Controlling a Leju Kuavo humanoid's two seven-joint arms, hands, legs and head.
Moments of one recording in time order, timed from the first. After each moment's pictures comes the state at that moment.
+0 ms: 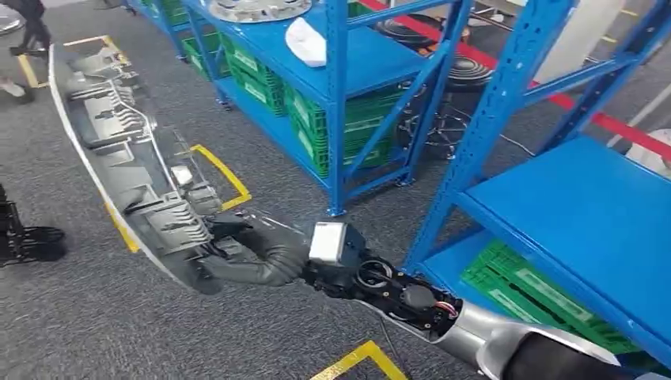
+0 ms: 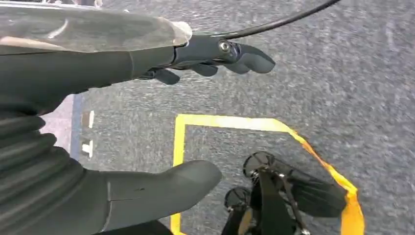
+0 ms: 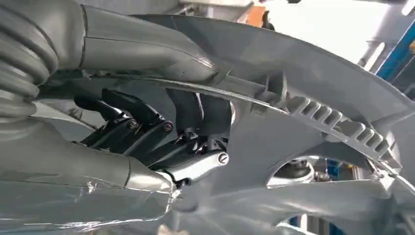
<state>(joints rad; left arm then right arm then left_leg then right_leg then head) -0.10 0.14 -0.98 -0.21 1.30 0.26 0.03 -0.45 0.08 0.82 -1.50 -0.43 0.23 -0.55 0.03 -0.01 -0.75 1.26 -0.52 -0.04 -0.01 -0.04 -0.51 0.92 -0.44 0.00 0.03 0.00</state>
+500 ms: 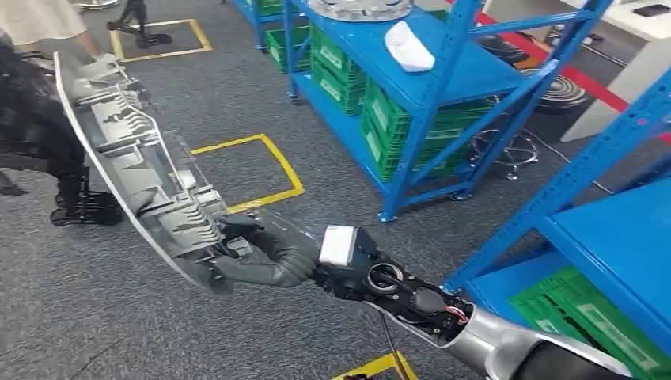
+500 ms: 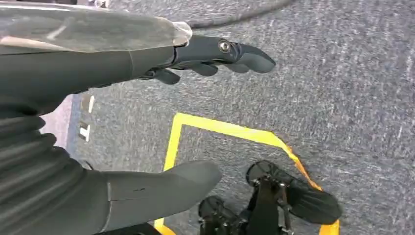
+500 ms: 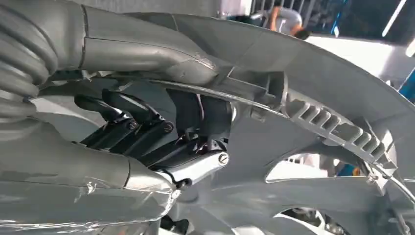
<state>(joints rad) -0.10 0.14 -0.98 -0.21 1.30 0.26 0.03 -0.44 0.08 0.81 -1.50 -0.41 0.23 -0.54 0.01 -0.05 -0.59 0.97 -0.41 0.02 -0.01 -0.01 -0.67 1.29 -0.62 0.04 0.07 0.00</state>
